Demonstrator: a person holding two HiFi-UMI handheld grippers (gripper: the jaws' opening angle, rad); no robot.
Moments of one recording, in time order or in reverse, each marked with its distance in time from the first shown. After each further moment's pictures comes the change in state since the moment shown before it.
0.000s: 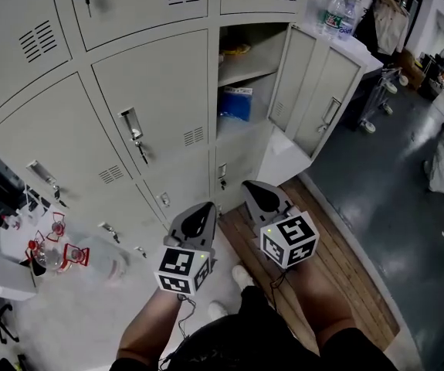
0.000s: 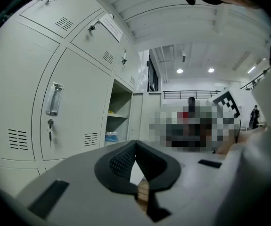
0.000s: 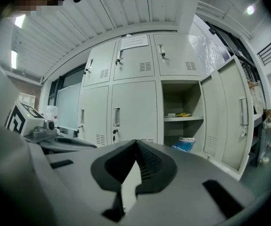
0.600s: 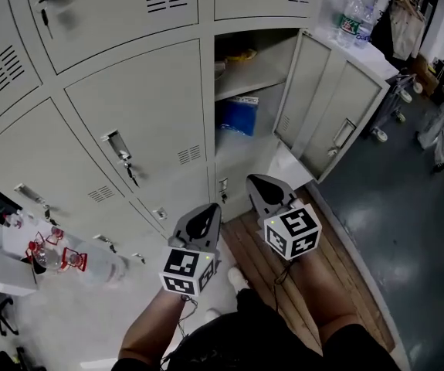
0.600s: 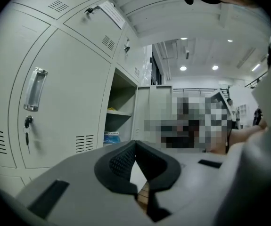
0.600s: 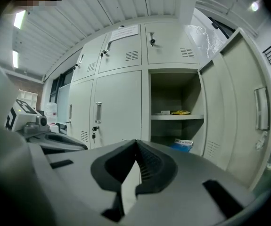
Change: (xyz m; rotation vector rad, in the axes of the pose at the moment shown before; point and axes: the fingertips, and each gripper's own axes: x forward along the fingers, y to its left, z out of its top) left arm 0.092 0.019 0.004 -0.005 0.014 0.033; right arm 0.067 -0.094 -0.004 -0.028 0.025 0.034
